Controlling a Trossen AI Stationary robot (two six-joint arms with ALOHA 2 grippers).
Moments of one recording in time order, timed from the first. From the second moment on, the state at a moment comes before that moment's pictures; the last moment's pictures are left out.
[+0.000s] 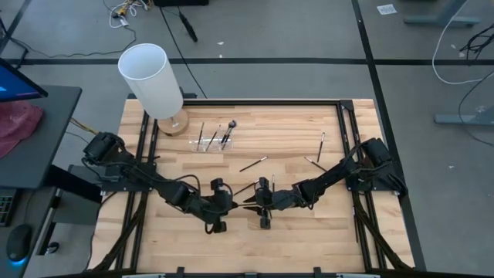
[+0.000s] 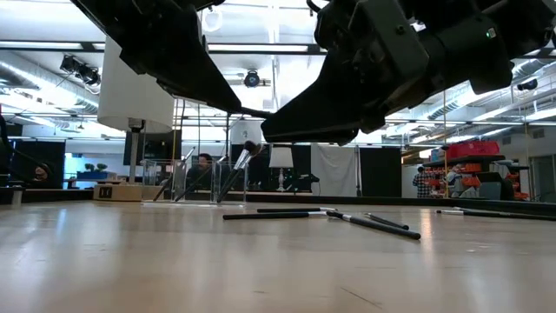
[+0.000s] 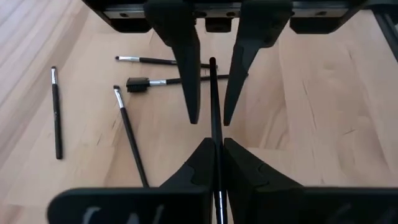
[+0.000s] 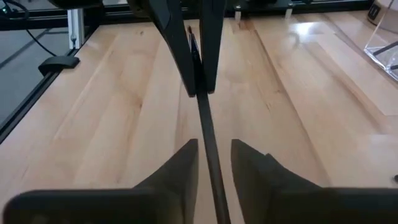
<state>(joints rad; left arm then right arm) -0.50 1.63 0.92 -0.04 -0.48 -0.40 0.38 1.90 0.85 0.62 0.30 0.20</state>
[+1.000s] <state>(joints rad) -0.62 1.27 0.91 -0.48 -0.61 -0.49 0.46 1.90 0.60 1.04 0.52 0.38</state>
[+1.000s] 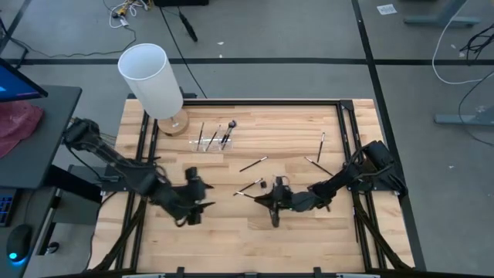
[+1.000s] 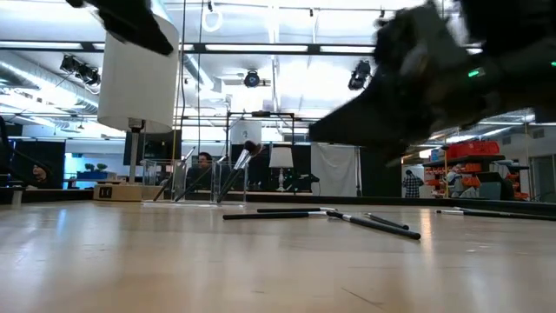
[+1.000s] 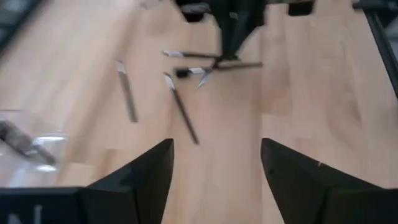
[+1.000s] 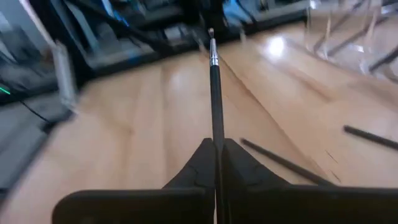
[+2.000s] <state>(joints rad) -0.66 1.57 0.70 1.14 -0.60 0.32 0.48 1.90 0.86 1.33 0.19 -0.04</state>
